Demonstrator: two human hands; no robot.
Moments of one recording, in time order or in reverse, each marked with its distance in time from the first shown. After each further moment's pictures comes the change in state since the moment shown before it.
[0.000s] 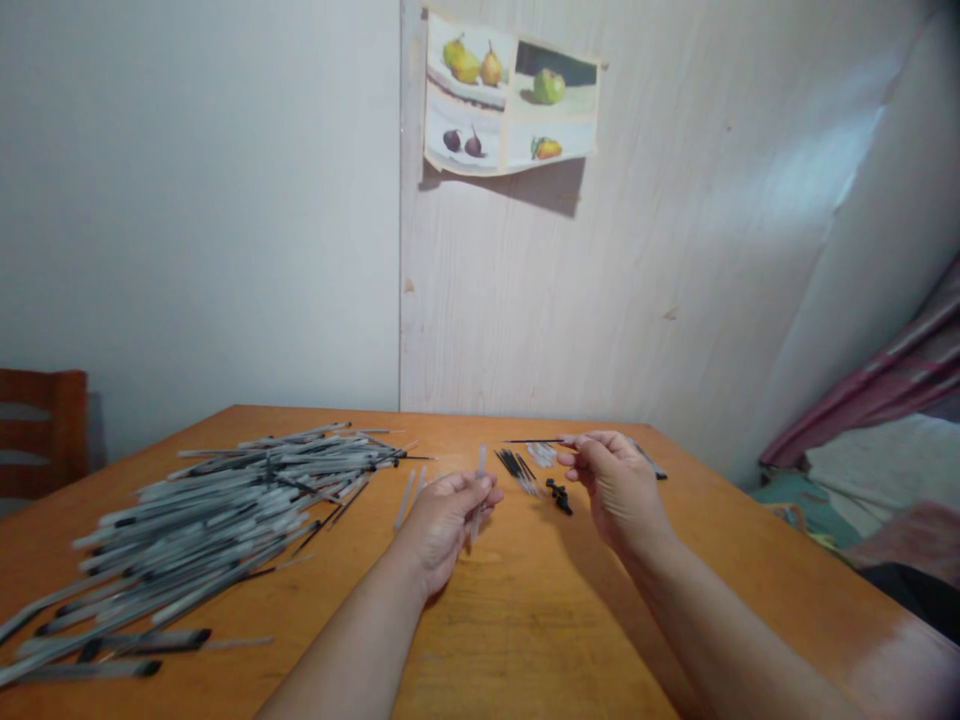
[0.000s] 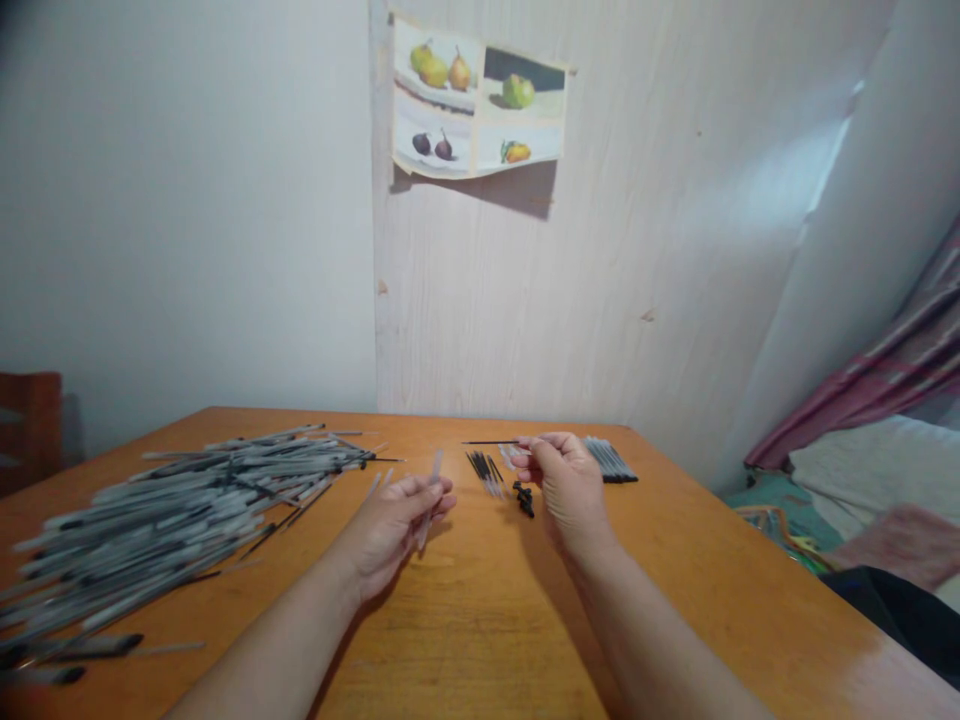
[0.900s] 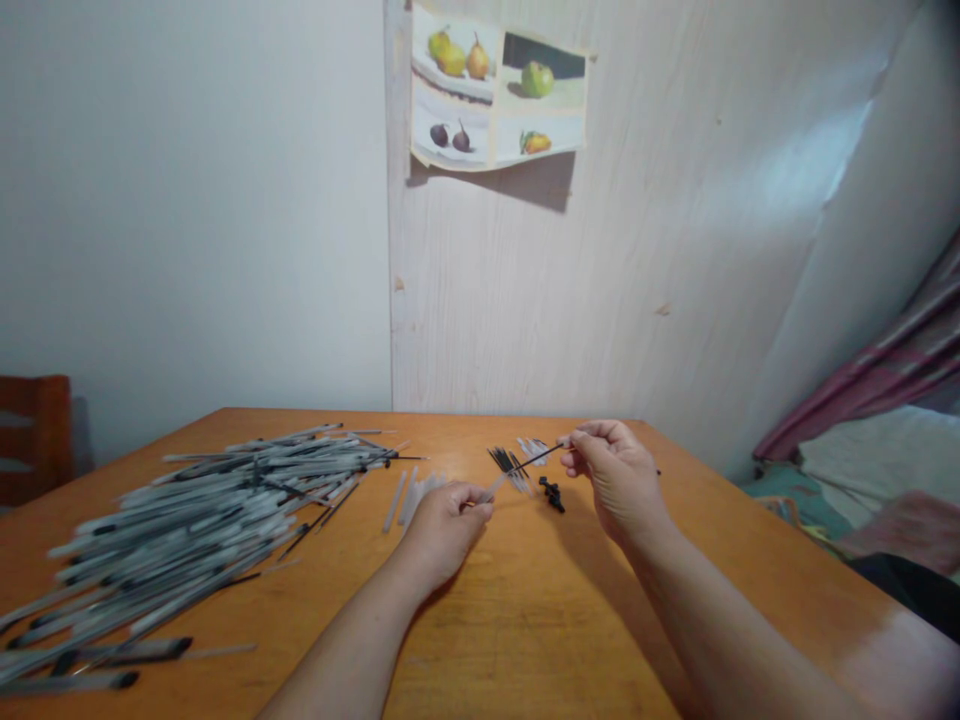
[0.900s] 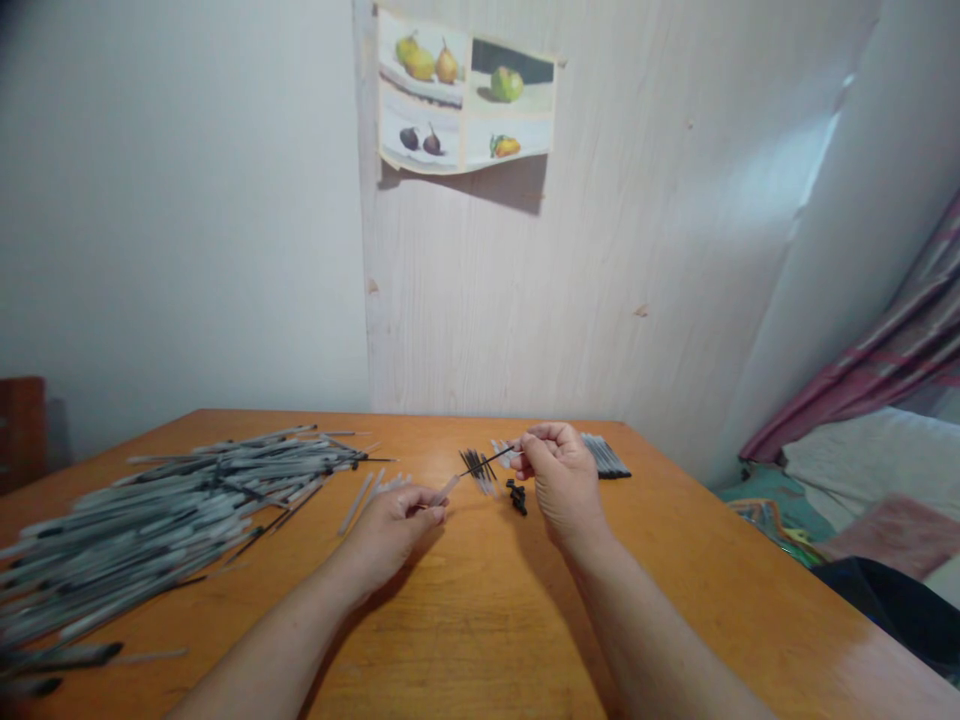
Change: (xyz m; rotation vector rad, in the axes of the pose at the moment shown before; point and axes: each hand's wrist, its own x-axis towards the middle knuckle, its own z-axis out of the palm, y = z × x) left_hand 0.007 -0.012 -0.005 0.743 -0.010 0.314; right_hand 0.010 -0.005 -0.013 -0.086 -0.053 -0.082
